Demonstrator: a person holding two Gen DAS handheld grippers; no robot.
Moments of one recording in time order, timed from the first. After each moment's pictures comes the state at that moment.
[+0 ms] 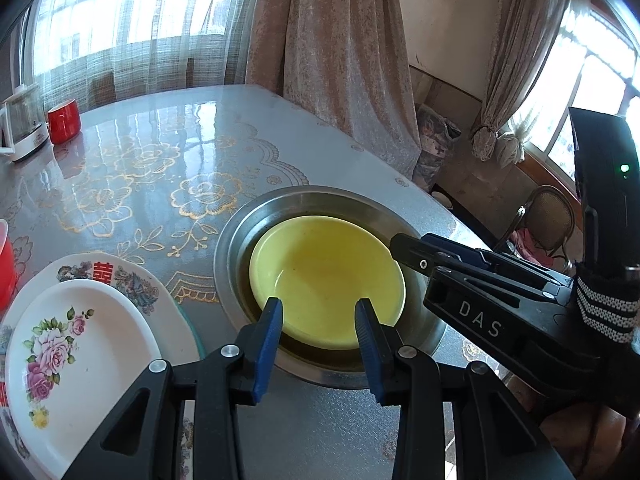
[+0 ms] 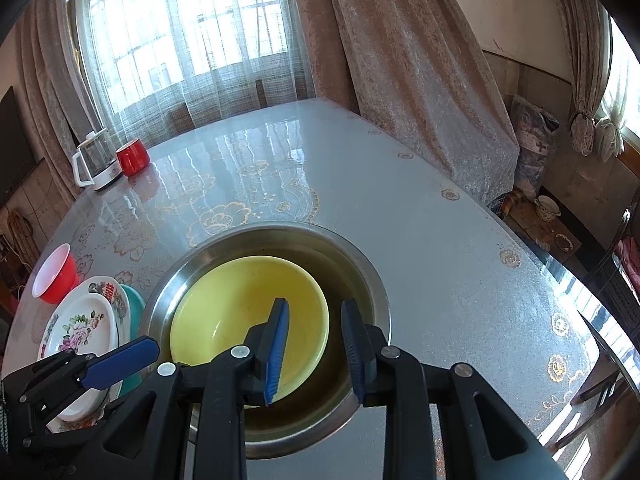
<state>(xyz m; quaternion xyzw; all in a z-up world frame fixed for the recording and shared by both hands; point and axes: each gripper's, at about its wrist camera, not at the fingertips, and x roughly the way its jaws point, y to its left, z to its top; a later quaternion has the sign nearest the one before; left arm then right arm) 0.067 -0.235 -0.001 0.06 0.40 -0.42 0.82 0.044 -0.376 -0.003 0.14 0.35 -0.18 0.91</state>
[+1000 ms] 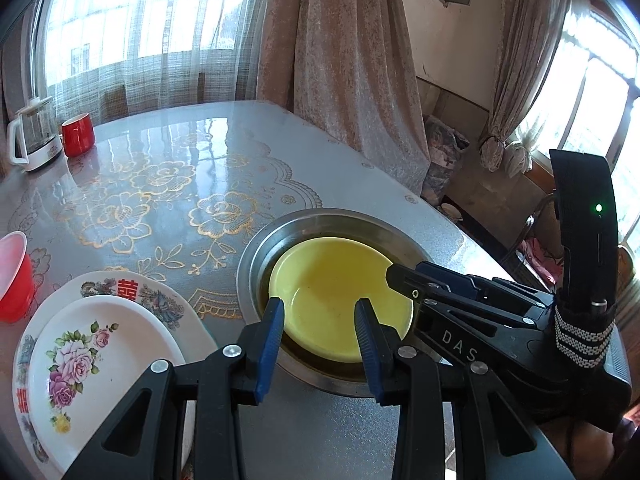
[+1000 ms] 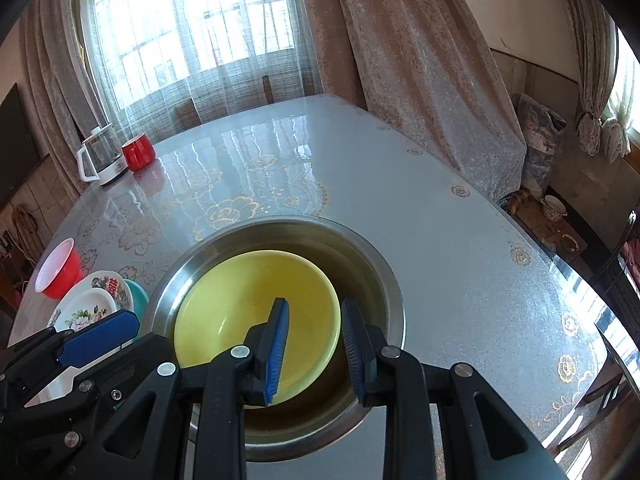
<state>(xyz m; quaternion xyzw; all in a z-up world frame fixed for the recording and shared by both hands) 0.073 -0.228 0.017 0.06 0.37 -0.40 0.83 0.046 -0.373 -0.009 0.14 0.36 -0.17 0.91</state>
